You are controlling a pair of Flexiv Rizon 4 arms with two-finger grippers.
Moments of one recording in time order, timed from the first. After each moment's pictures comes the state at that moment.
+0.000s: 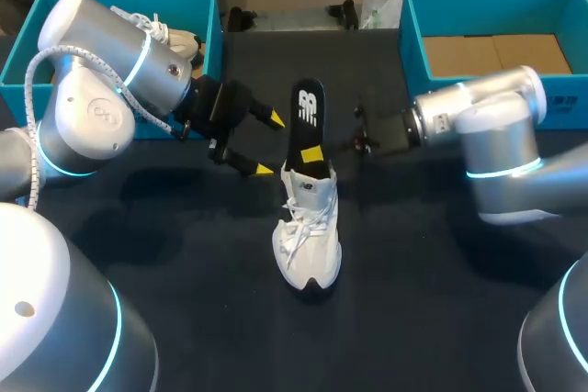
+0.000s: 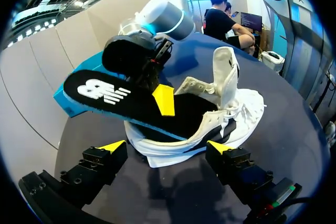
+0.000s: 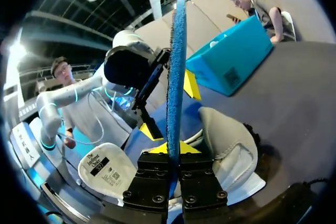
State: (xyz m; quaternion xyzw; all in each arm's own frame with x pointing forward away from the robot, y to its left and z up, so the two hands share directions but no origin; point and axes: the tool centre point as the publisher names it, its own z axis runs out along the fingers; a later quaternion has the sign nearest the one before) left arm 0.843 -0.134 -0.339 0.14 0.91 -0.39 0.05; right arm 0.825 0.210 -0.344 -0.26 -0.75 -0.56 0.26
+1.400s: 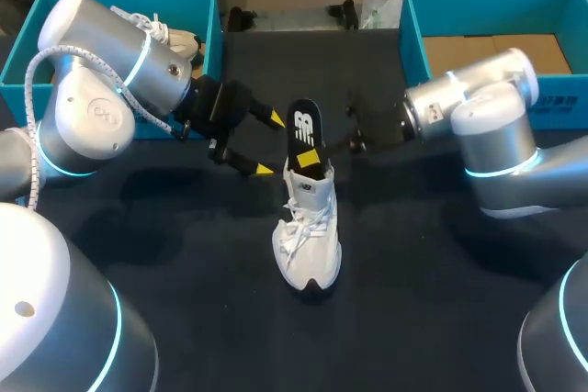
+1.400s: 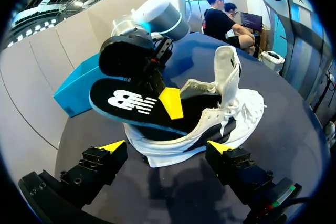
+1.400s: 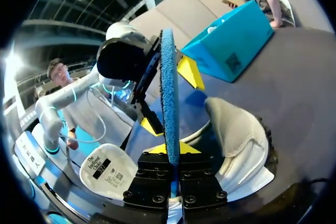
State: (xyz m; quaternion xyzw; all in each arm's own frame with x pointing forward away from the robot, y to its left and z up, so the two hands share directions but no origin) left arm 0.843 -0.134 -0.339 0.14 0.91 -0.39 0.05; right arm 0.817 0.215 -0.345 -0.27 -0.77 -0.51 0.28
